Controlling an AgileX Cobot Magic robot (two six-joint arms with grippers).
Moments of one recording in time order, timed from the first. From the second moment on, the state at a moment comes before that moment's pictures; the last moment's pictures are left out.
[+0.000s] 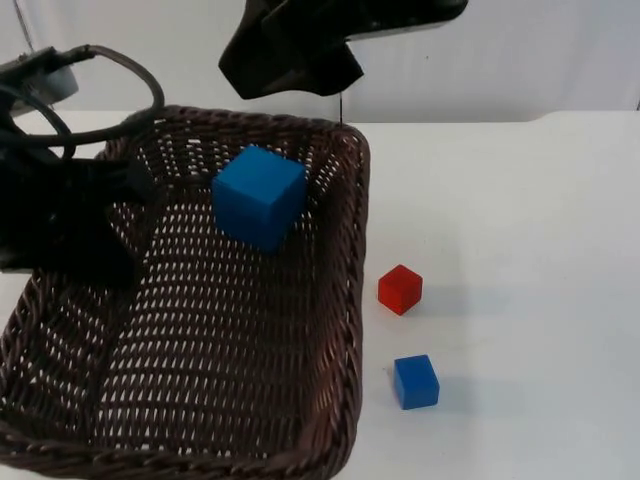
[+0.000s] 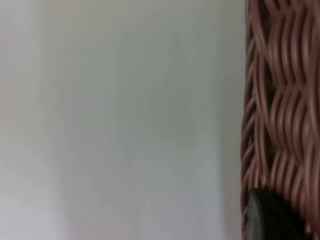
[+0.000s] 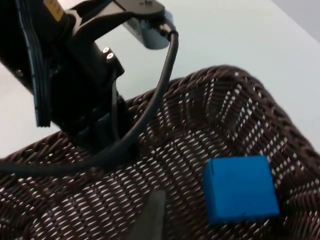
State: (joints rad) right arm 0.85 1.60 -1.29 0.16 0.44 -0.34; left arm -0.14 1.56 -0.78 -0.64 0.58 0.39
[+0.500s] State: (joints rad) right arm 0.85 1.48 -1.29 0.16 0.47 -0.33; left arm -0.14 1.76 -0.91 -0.64 0.51 0.40
